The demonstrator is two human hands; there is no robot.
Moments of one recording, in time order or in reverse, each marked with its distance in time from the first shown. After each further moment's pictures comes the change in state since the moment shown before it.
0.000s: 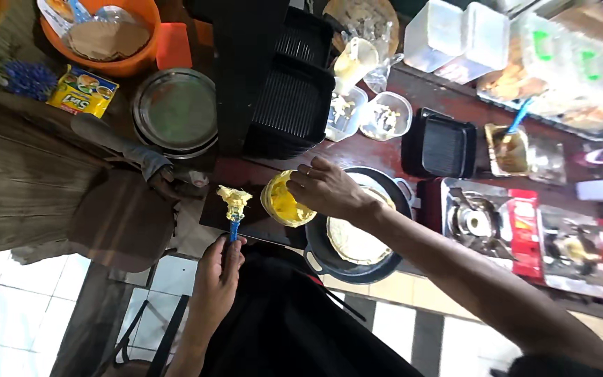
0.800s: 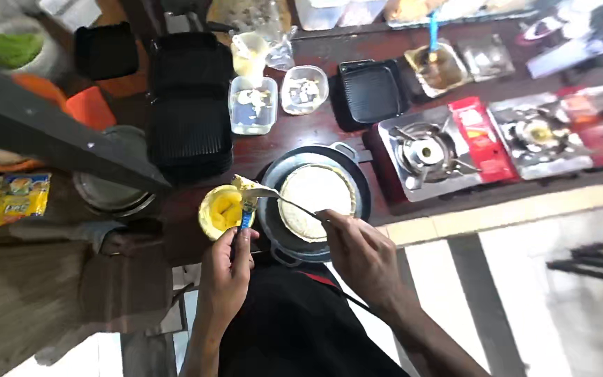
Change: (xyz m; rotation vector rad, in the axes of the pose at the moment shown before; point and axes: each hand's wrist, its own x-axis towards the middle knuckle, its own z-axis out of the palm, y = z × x) left_hand 0.041 0.079 0.114 0.160 -0.324 0.104; right_hand -0.161 -0.110 -0.058 0.174 0.631 1.027
